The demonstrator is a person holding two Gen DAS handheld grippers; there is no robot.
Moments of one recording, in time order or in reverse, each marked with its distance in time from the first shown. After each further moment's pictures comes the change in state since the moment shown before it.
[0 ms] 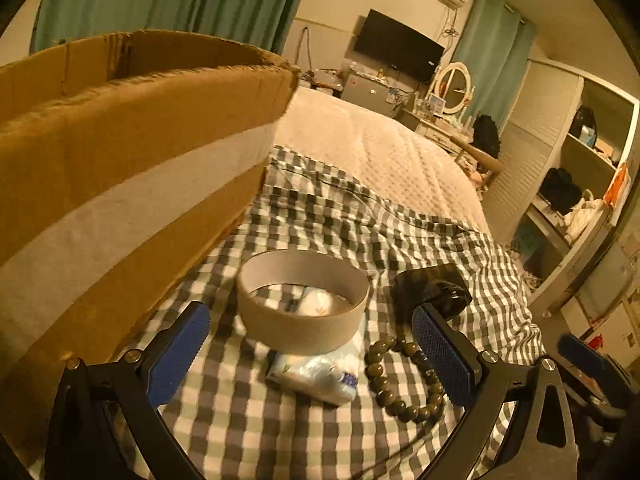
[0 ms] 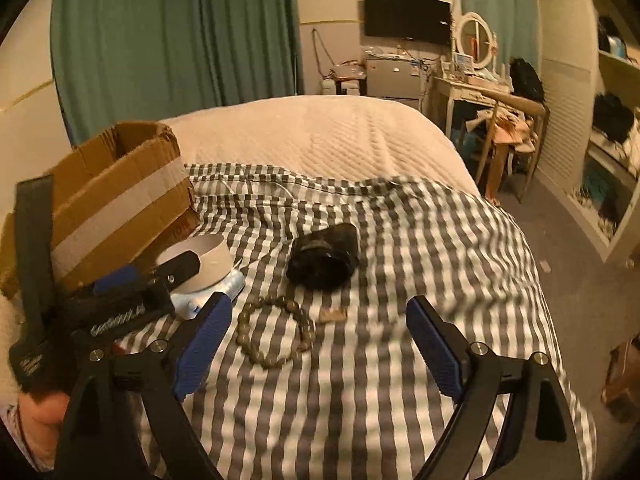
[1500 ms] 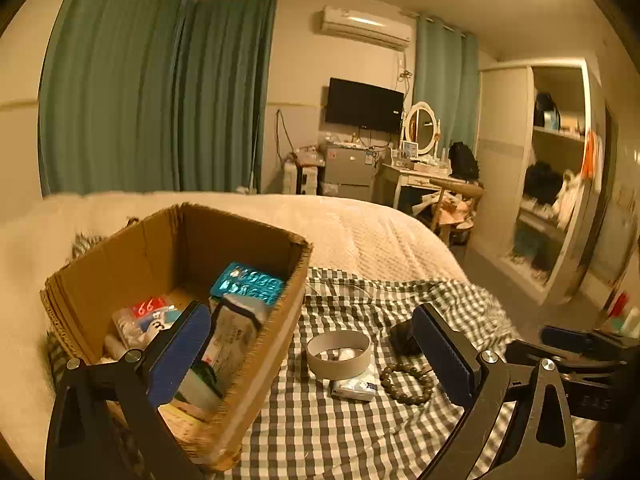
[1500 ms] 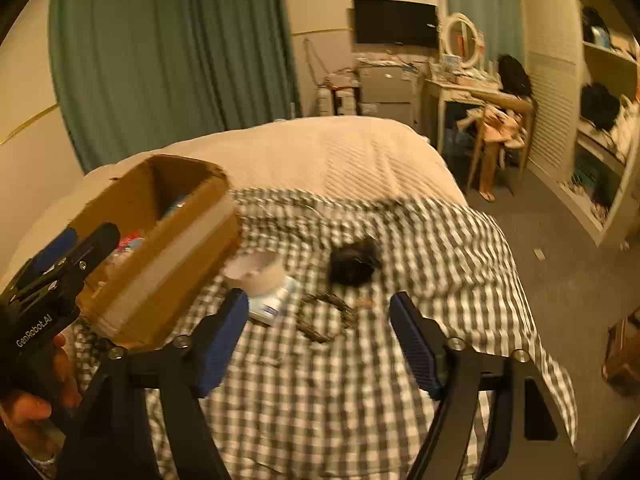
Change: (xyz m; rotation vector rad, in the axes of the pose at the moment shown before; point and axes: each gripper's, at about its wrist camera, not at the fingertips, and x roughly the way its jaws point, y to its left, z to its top) left arm -0.170 -0.006 0.032 0.254 -0.277 0.061; right arm -0.095 0.032 0.010 0.092 -0.012 0.000
